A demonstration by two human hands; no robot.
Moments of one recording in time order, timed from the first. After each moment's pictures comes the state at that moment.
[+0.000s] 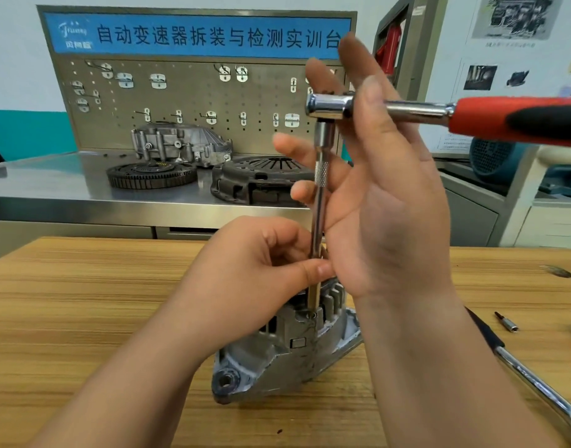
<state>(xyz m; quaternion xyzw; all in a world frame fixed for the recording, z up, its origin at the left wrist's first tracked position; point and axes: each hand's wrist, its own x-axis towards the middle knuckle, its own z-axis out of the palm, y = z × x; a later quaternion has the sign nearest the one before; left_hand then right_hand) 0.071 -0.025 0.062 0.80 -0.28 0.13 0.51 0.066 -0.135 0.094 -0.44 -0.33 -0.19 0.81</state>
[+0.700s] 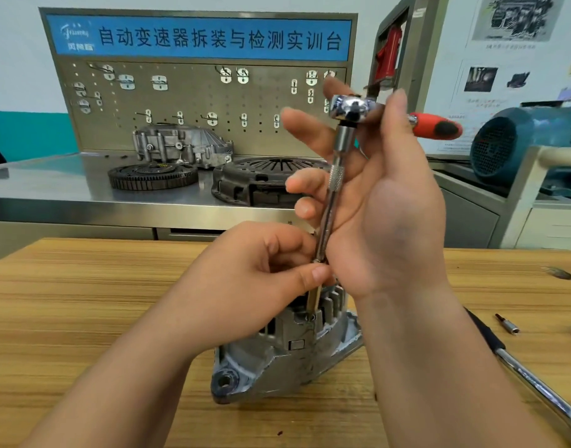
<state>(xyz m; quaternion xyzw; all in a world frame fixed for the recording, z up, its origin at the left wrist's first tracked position) 0.074 -0.020 0.062 0.80 -0.33 0.07 0.49 0.072 -0.139 0.094 -0.44 -0.30 -0.09 0.84</state>
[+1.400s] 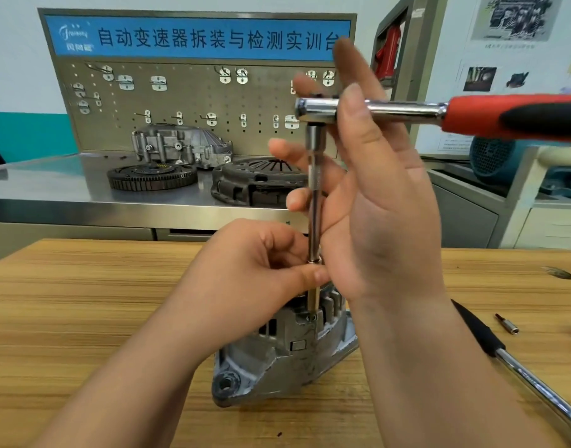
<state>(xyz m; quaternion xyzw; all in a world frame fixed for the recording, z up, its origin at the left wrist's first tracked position) 0.071 -0.024 0.062 0.82 -0.26 0.13 0.49 0.067 -0.132 0.093 -0.45 -0.34 -0.18 0.81</state>
